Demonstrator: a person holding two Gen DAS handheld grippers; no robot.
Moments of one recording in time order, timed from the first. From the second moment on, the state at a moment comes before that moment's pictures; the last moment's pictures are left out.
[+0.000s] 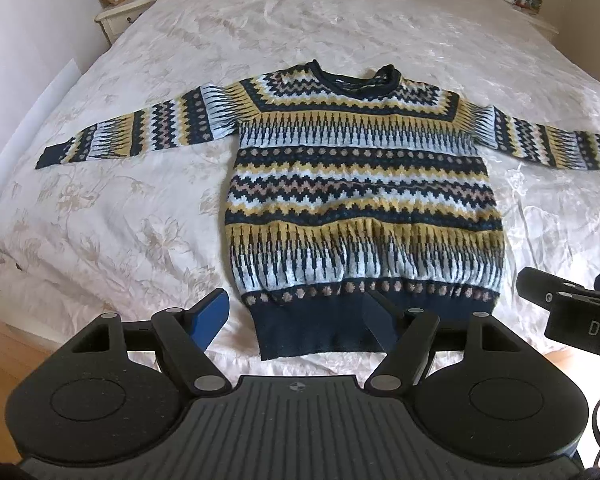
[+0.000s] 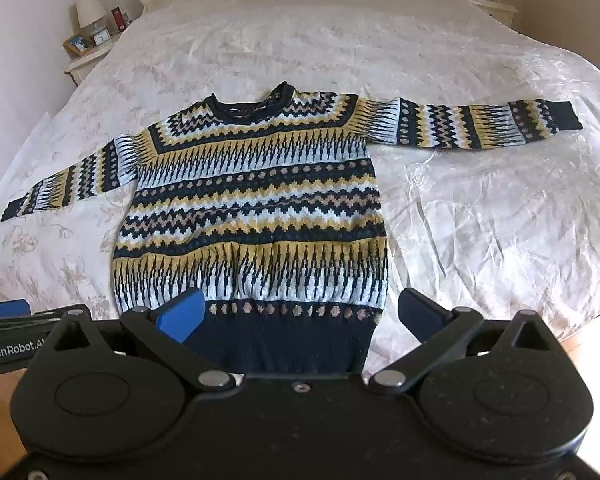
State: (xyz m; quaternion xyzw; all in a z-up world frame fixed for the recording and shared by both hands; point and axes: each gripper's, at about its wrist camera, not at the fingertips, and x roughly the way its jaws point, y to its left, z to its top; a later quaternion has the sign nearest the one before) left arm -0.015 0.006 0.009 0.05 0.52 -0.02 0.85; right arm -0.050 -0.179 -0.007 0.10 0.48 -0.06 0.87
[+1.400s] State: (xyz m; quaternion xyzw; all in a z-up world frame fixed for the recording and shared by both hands) left arm 0.002 0.016 -0.003 0.04 0.55 -0.01 0.84; right arm -0.028 -0.168 -0.016 0.08 0.50 -0.05 0.86
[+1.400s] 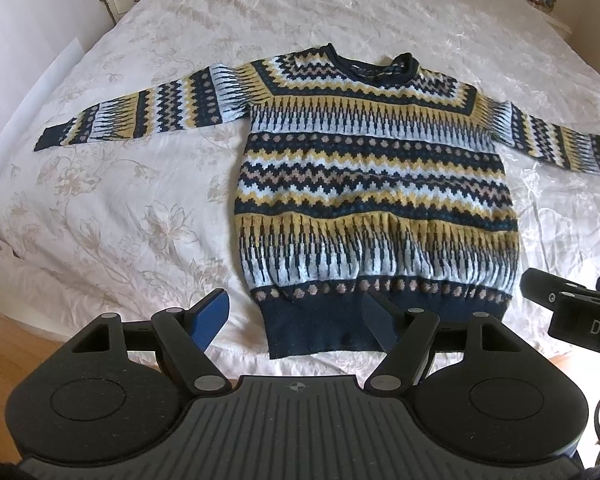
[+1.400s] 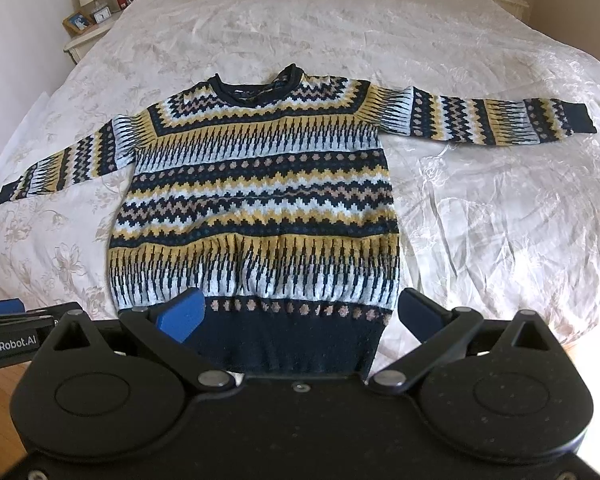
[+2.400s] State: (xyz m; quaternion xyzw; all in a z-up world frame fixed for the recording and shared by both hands) left arm 0.038 0.023 -0.023 0.03 0.58 -0.01 0.81; right arm 0.010 -0.162 -0.040 0.08 0.54 -0.04 0.84
